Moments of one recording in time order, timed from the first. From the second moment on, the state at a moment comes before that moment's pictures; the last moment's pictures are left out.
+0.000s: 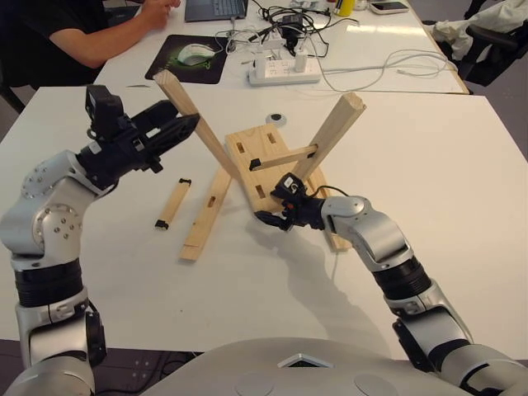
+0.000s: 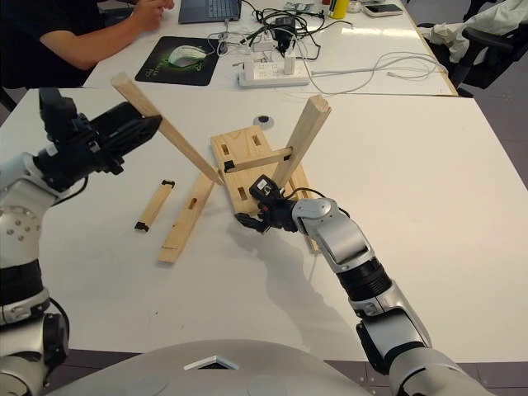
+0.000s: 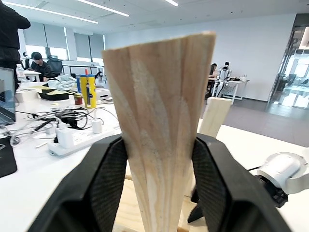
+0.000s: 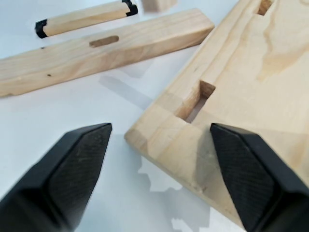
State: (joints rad) left arm -0.25 0.57 0.27 -0.27 -0.75 0.56 -0.82; right arm -0.35 -0.32 0.39 -0.11 0.20 0.83 0.60
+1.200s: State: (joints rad) left arm -0.14 0.52 0.09 -0.18 -0.61 0.23 -0.94; right arm -0.42 -0.37 0.44 -0.06 0.20 0.82 0.70
